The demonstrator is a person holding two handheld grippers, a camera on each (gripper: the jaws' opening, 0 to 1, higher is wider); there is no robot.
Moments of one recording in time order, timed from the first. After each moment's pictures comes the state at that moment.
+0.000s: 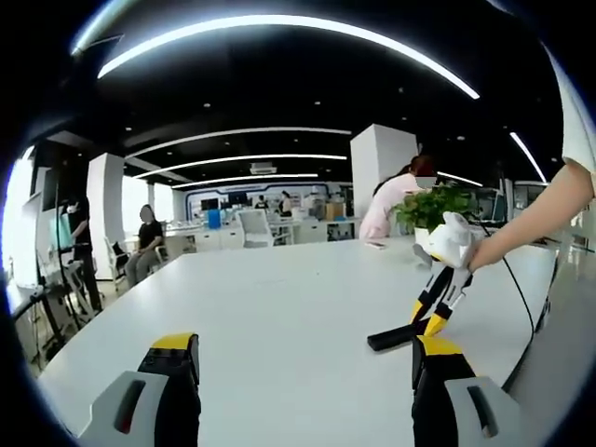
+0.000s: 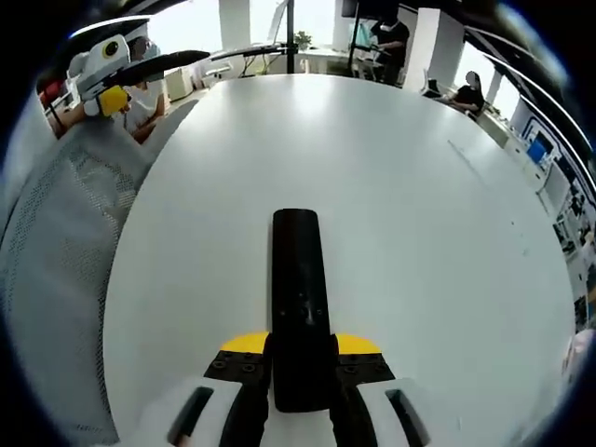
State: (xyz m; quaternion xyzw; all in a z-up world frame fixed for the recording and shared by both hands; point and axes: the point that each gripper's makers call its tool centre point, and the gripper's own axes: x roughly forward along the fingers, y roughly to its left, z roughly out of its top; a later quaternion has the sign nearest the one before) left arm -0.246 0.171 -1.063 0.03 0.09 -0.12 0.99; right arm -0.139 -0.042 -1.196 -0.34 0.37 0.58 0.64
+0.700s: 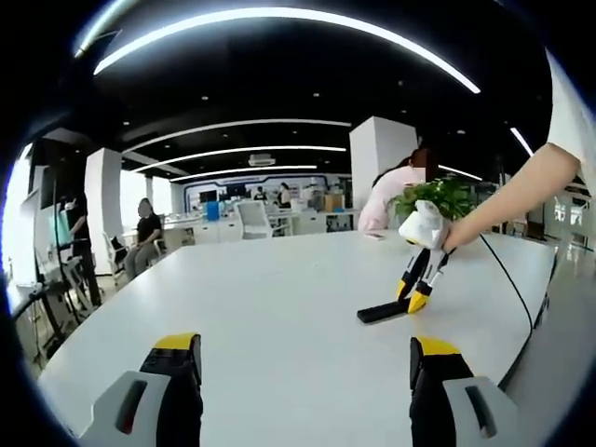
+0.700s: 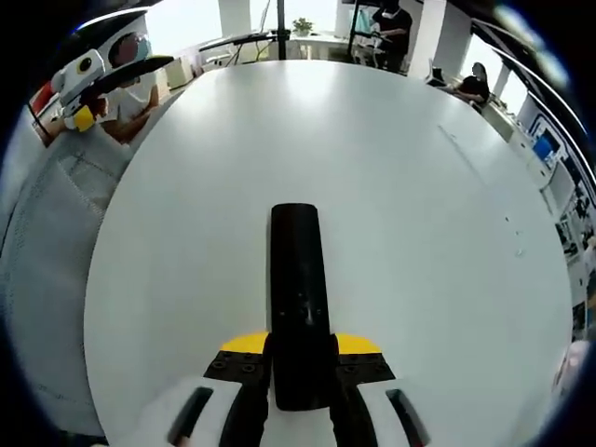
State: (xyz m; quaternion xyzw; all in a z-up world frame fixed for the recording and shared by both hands) left arm -0.248 0.171 -1.071 0.03 0.12 -0.12 0.99; right arm -0.089 -0.050 -1.196 -0.37 0.39 0.58 0.61
